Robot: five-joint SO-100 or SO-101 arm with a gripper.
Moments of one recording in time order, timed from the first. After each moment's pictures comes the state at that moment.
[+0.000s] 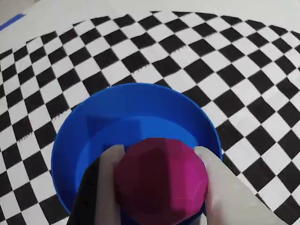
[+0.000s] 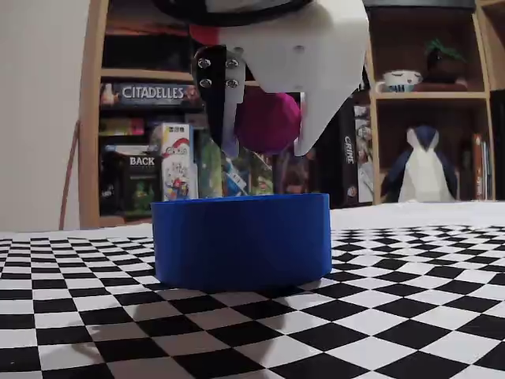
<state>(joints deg) -56.0 88.1 122.8 -4.0 -91.2</state>
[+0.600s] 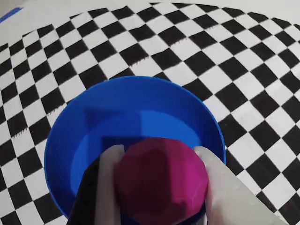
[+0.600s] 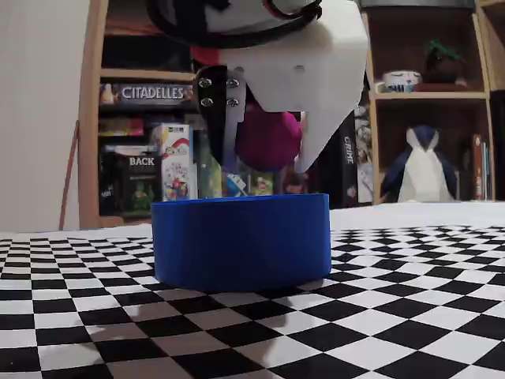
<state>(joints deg) -56.0 84.1 121.0 -4.0 -91.2</state>
